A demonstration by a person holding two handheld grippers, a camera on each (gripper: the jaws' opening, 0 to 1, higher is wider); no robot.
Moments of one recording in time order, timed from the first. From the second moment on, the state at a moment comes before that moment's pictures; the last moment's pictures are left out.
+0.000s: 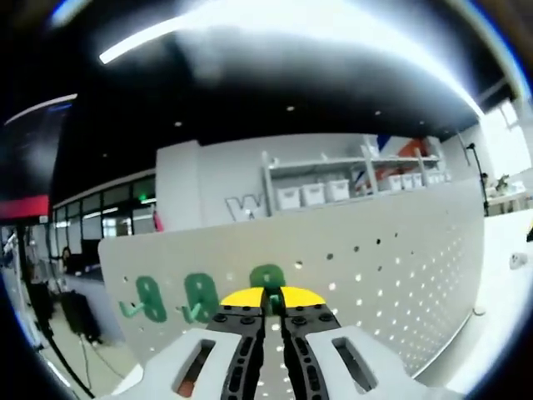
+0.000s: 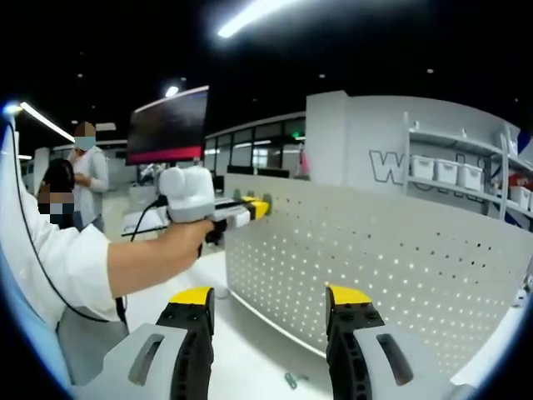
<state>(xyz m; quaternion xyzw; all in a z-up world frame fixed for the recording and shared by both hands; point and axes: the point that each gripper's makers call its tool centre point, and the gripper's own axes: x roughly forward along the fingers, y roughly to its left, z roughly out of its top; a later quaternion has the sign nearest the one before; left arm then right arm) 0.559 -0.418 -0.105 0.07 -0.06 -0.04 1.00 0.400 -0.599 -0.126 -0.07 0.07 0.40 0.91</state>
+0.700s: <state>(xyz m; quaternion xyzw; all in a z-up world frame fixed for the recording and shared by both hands) 0.537 -0.417 -0.101 0.04 -0.05 -0.06 1.00 0.393 -0.603 -0.121 -0.08 0.06 0.39 0.92</state>
